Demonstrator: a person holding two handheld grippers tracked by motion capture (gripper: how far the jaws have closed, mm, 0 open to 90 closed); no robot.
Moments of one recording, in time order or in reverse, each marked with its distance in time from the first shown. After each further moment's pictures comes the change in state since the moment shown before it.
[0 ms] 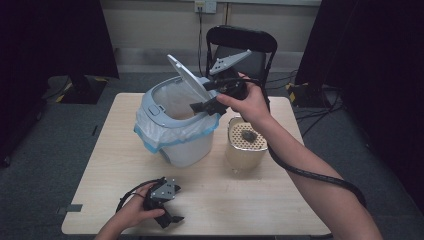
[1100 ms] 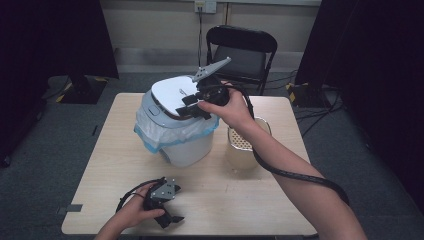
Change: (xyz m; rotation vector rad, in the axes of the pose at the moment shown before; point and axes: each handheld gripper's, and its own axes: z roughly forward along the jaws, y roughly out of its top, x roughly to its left) left arm 0.000 0.000 0.000 0.000 0.000 0.001; right arm 0.015 0.002 0.039 0.037 0.076 0.023
